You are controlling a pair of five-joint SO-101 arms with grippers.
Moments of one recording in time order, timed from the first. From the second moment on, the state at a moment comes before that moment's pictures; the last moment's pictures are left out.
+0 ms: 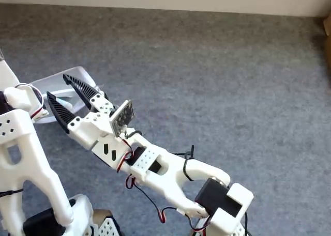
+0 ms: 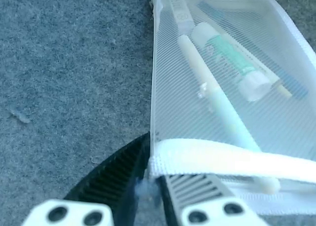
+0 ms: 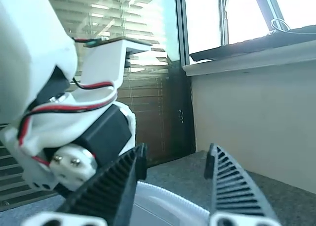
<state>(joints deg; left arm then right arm) -34.4 -24.0 14.5 84.3 11.4 -59.5 4.7 40.5 -59.2 -5.7</state>
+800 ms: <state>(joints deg) -34.4 -24.0 14.5 84.3 11.4 -56.9 -16.8 43.4 -43.6 -5.7</state>
